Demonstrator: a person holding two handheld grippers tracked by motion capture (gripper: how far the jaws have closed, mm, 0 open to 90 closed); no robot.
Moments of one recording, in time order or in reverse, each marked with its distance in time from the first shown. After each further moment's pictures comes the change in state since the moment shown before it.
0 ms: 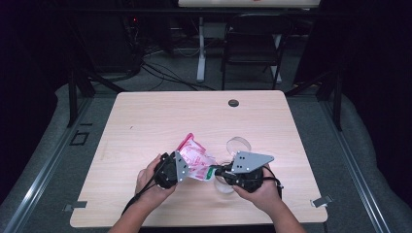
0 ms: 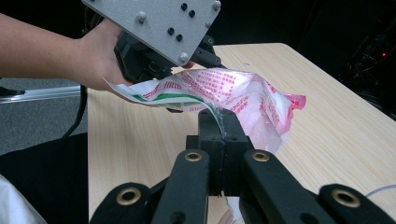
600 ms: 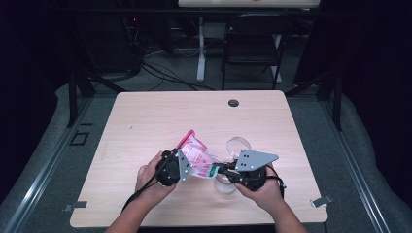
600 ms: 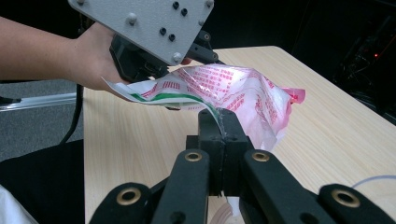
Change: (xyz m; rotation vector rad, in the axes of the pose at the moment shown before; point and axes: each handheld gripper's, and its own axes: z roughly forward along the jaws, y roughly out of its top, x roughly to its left) left arm 0.002 0.010 -0.001 -0.005 0.034 0.058; right arm -0.005 -0.002 -0.006 -0.021 -0.016 0.021
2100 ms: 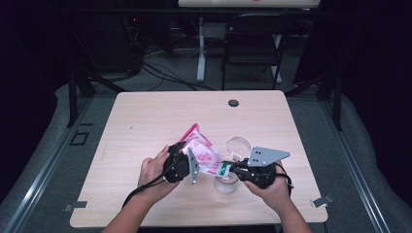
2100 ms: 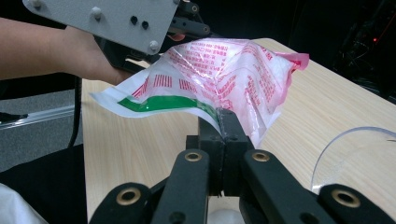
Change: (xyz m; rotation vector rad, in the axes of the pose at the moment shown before) left arm -0.002 0.024 -0.003 0.008 0.117 0.176; right arm -0.016 -0.018 -0.015 -0.018 -0.002 0.087
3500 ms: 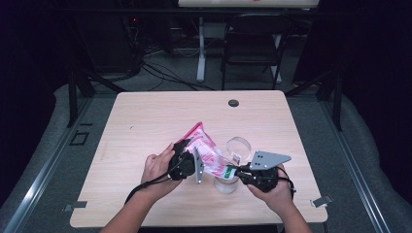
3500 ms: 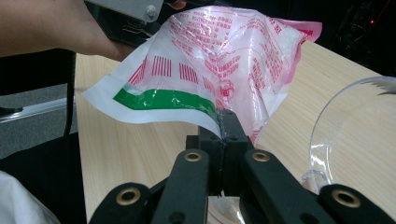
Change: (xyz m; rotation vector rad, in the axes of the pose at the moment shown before) left arm -0.003 0.010 0.006 0.000 0.027 0.075; right arm -0.001 -0.019 -0.002 0.048 -0.022 0.026
